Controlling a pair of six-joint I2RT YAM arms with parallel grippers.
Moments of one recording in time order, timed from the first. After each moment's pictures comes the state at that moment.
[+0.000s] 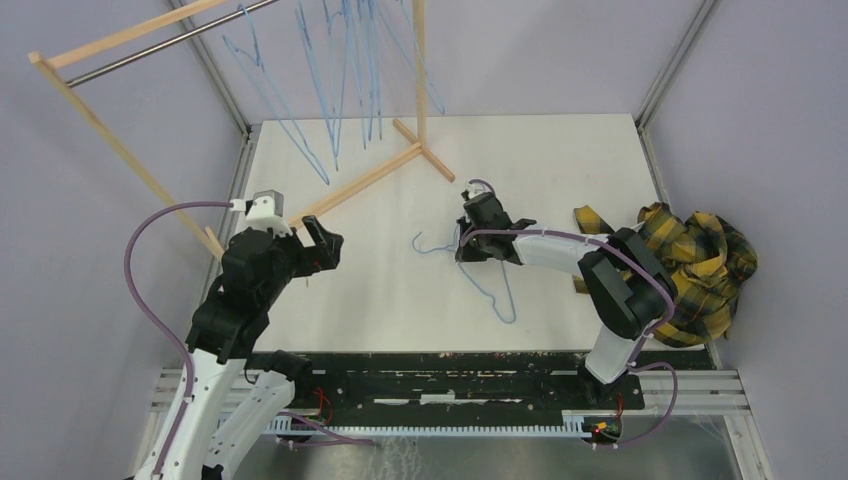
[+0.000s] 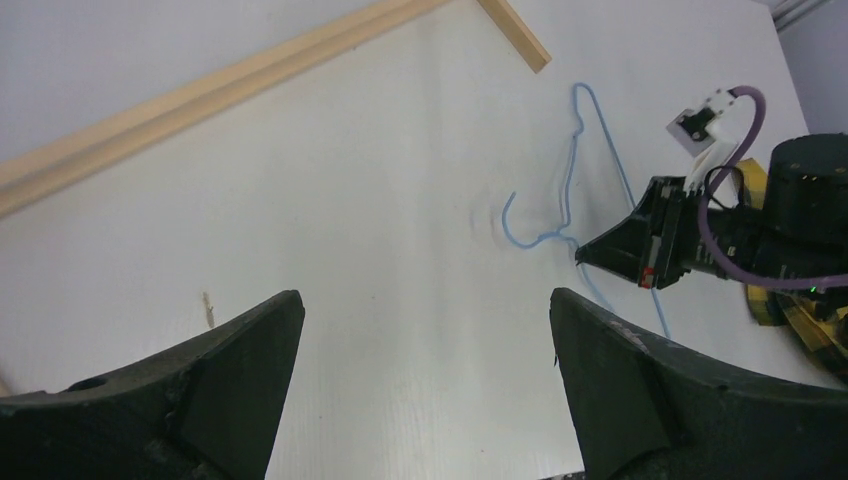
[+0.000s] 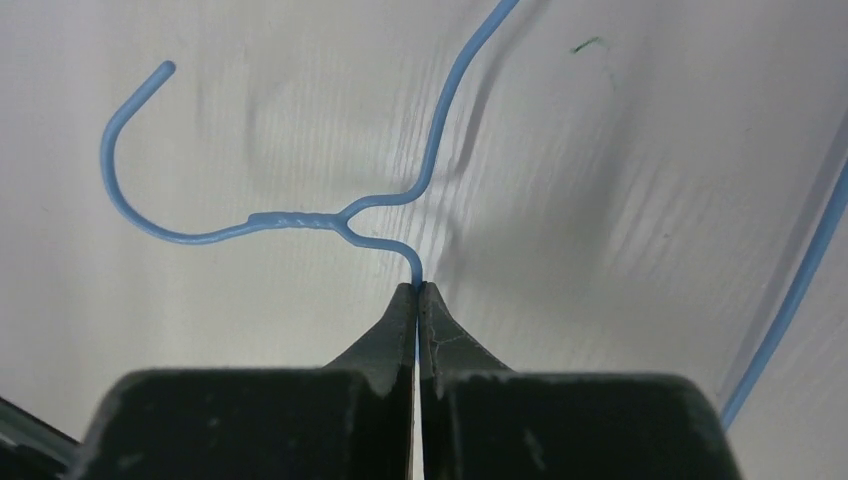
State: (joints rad) left arm -0.32 0.60 0.89 -0.68 -0.11 -0.41; right arm 0.67 1.76 1.00 -0.14 0.00 0.48
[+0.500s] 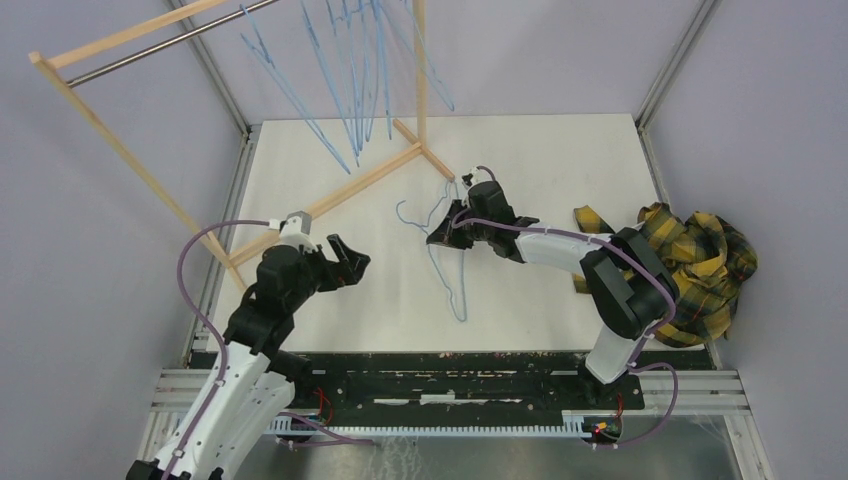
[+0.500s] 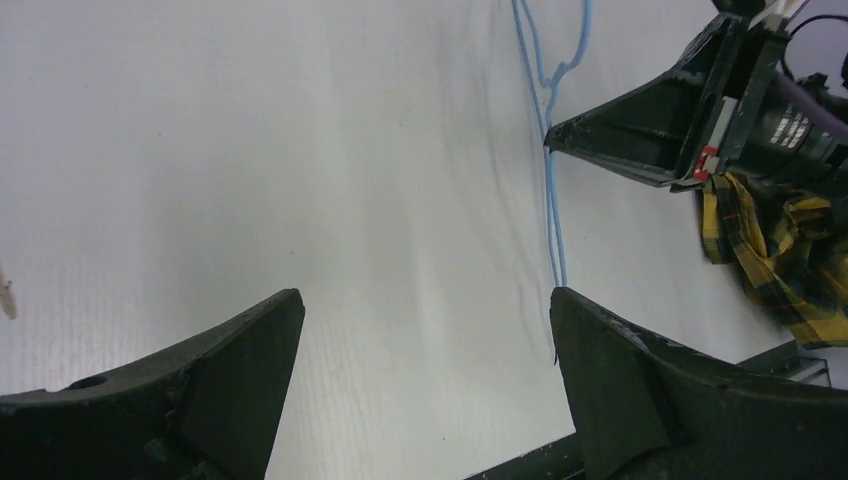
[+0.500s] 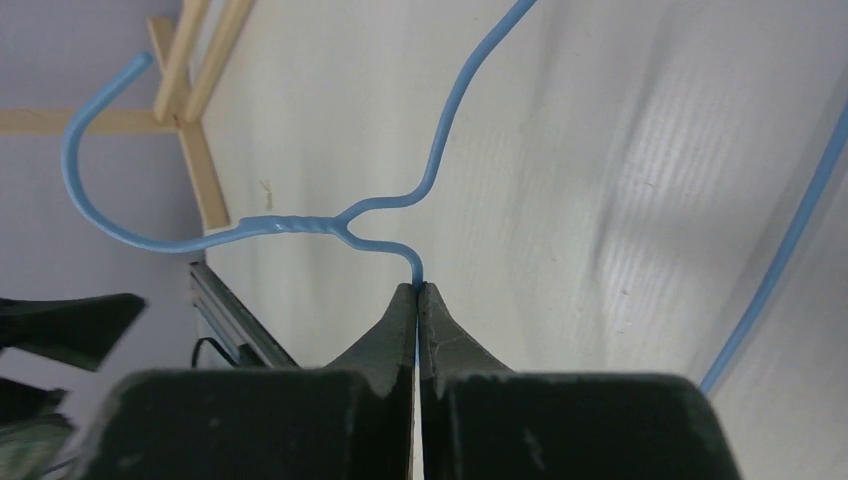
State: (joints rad) left arm -0.32 0.56 0.54 -0.41 0.08 -0.54; right arm 0.62 1.74 0.99 0.13 -0.29 0.83
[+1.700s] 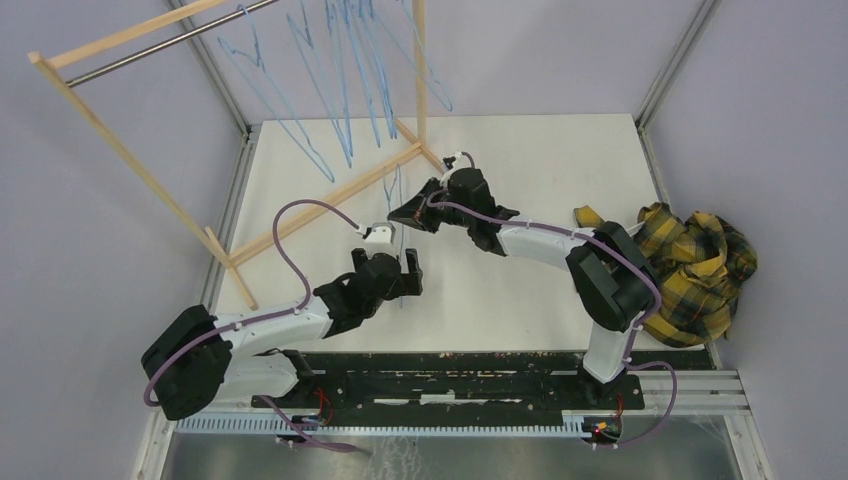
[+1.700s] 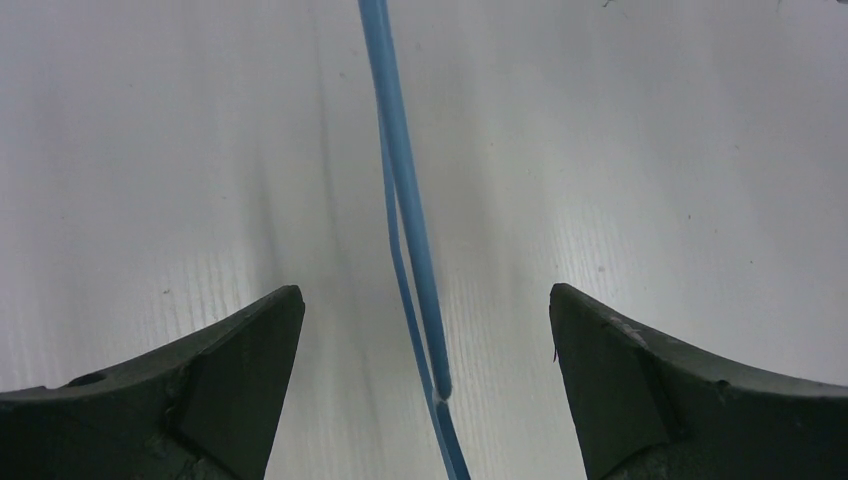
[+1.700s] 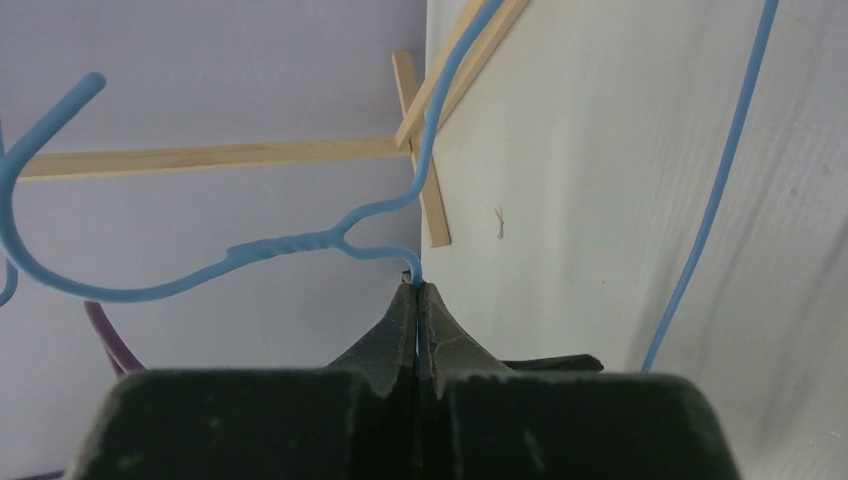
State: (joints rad) left arm -0.88 1.18 0.49 0.06 -0.46 -0.63; right arm 0.70 1.83 1.15 0.37 -0.36 1.22
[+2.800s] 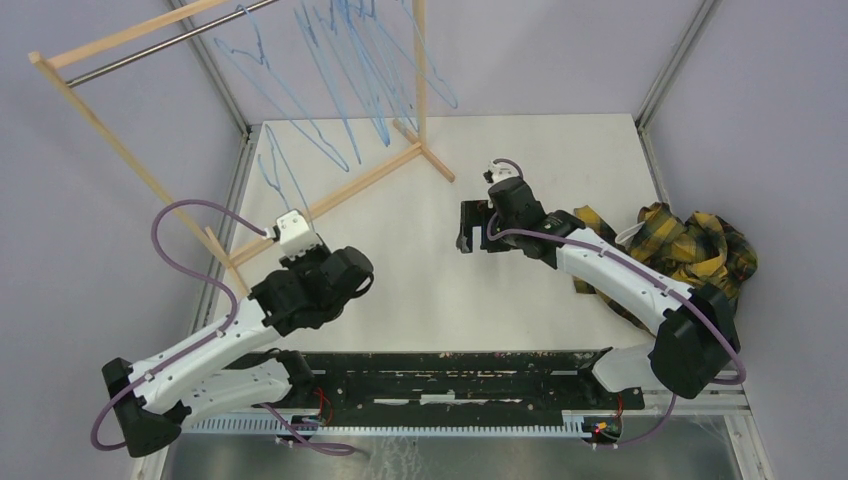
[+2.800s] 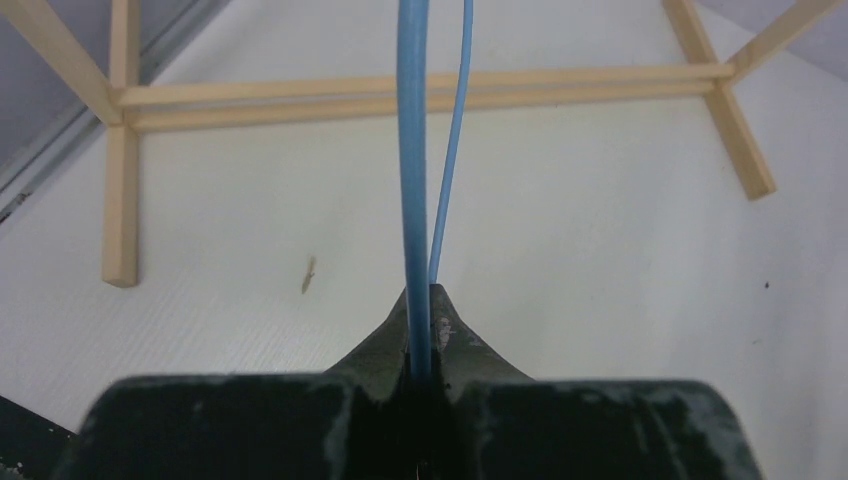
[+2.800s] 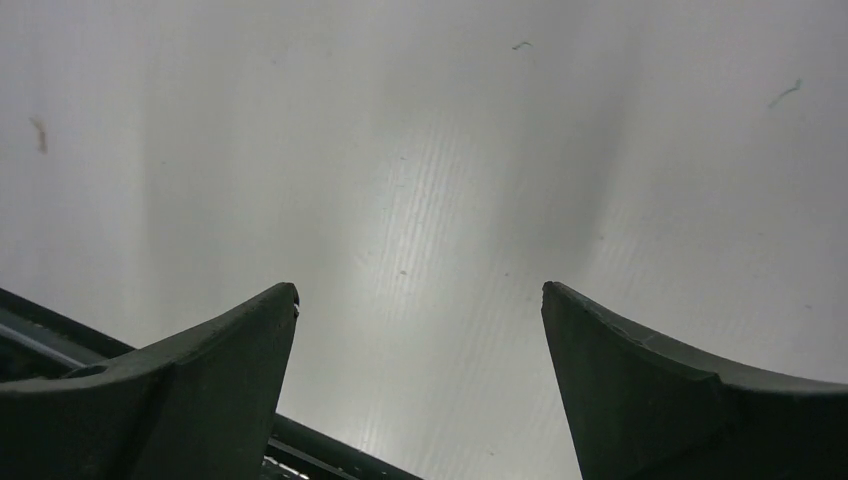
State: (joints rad) left arm -0.92 0.88 0.83 -0.94 -1.12 -1.15; right arm 0.65 1.38 1.06 -0.45 0.04 0.51
